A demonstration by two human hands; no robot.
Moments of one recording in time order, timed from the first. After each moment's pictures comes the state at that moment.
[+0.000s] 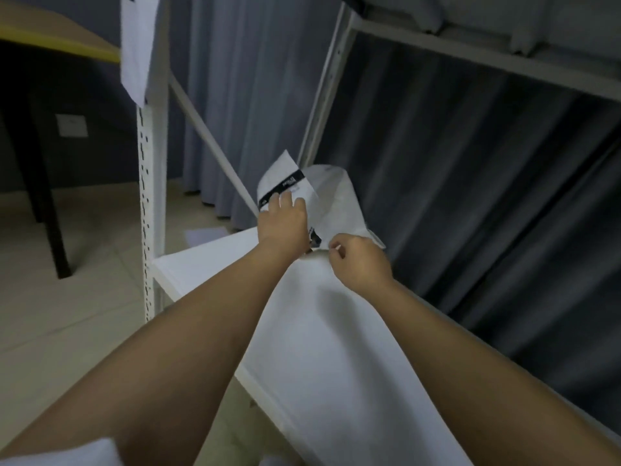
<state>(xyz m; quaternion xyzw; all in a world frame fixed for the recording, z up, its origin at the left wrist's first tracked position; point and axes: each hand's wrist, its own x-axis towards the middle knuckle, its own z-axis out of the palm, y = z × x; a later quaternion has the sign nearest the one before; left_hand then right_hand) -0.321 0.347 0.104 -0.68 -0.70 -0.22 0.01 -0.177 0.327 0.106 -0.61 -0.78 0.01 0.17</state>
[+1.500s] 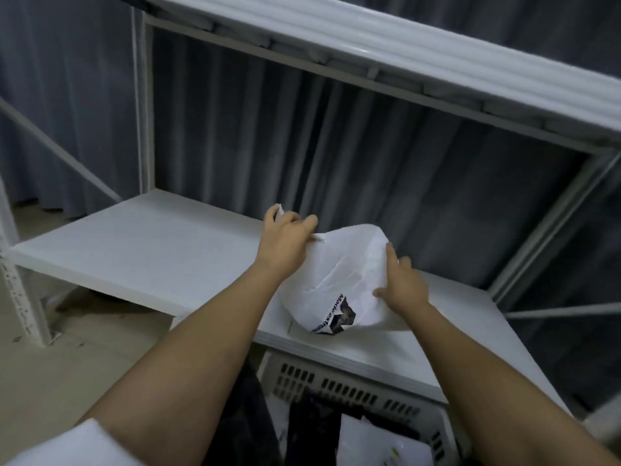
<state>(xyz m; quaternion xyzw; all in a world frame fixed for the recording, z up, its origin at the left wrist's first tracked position) -0.111 0.045 0.134 -0.84 -0.37 -0.39 0.05 0.103 -0.059 0.124 -0.86 -0.51 -0.06 0.06</state>
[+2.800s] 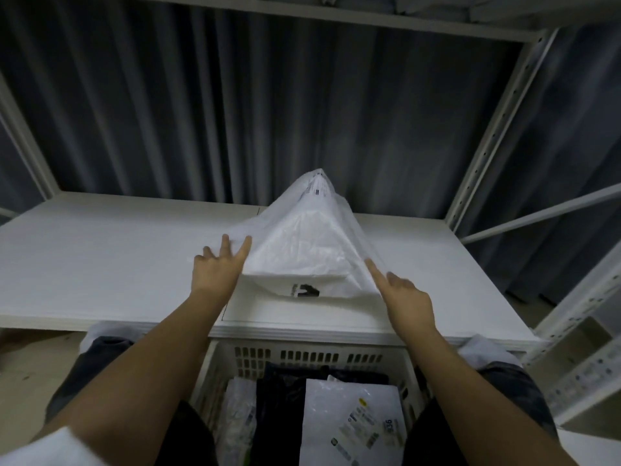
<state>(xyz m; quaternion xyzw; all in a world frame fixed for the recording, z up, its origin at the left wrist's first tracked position) -0.022 0.030 0.039 -0.86 -0.47 0.03 0.17 0.233 -0.178 0.016 -0.82 -0.54 -0.18 0.02</state>
